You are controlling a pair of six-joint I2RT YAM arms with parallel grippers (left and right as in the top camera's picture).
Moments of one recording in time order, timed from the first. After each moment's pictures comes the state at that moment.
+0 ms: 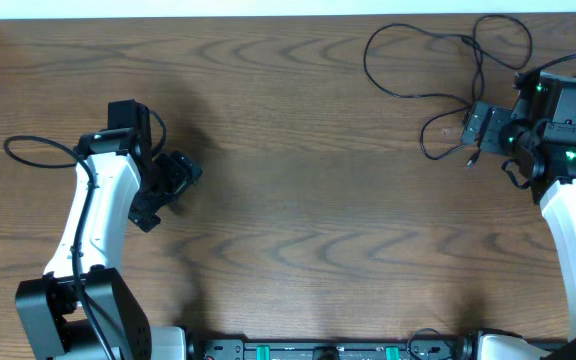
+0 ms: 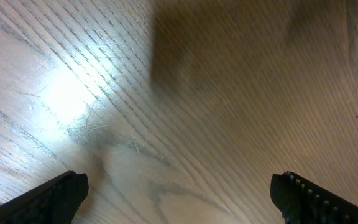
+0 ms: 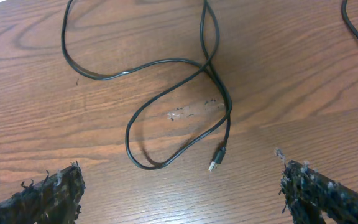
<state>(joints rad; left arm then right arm) 0.13 1.58 1.14 -1.06 0.09 -0.73 -0.11 1.39 1.11 -0.56 -0.06 0.17</state>
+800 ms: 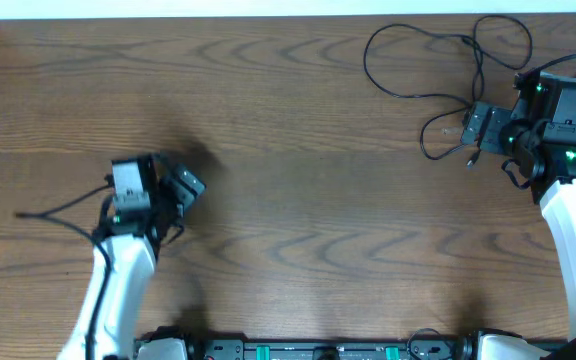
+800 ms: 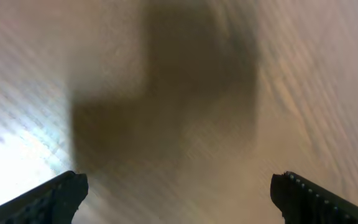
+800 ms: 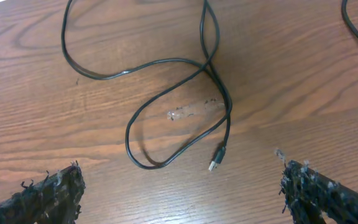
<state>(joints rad) 0.13 1.21 0.61 -0.37 0.09 -0.72 -0.11 1.39 1.11 -0.57 -0.06 0.17</state>
